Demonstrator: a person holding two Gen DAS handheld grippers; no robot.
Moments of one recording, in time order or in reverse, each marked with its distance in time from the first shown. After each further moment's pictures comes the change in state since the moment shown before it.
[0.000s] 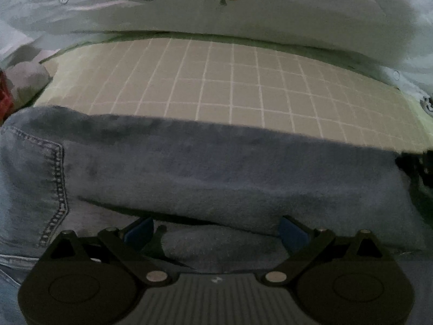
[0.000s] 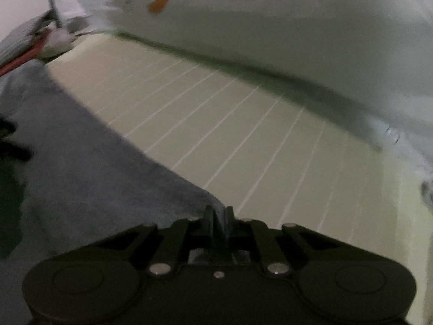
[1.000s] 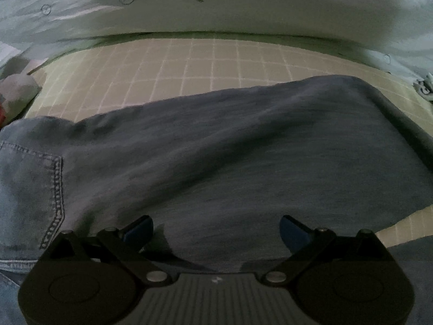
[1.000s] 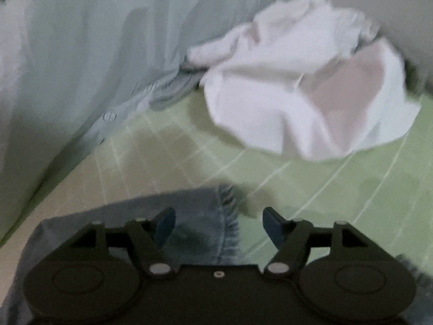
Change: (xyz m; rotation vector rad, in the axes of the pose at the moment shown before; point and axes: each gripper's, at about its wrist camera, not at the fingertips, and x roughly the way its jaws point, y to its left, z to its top) left arm -0.007 -0.024 0.000 0.081 0.023 0.004; right arm -0.131 -0.115 -0.167 1.154 -0.118 -0.464
